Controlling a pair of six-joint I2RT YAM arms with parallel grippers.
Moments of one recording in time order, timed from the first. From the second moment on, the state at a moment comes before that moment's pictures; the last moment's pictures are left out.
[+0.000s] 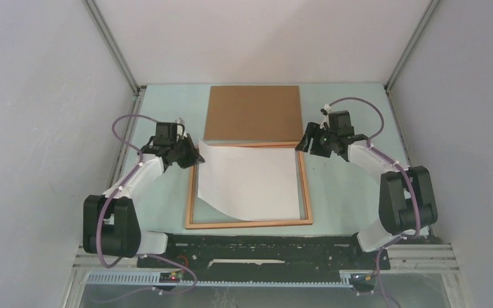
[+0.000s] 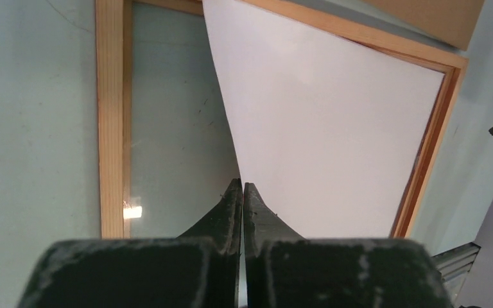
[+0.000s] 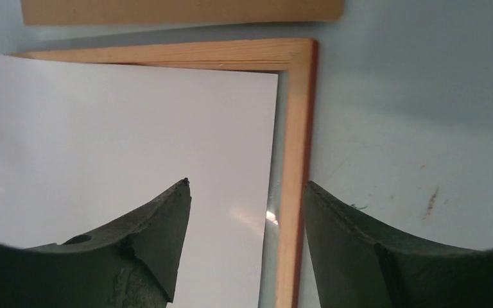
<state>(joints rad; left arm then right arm) -0.10 1.33 0.88 -0.43 0.27 -0.52 0.22 1.55 0.98 -0.24 -0.31 0.43</state>
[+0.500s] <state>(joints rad) -0.10 1.33 0.67 -0.11 0.30 -0.68 0.15 1.62 0.96 -0.12 -0.44 0.45</state>
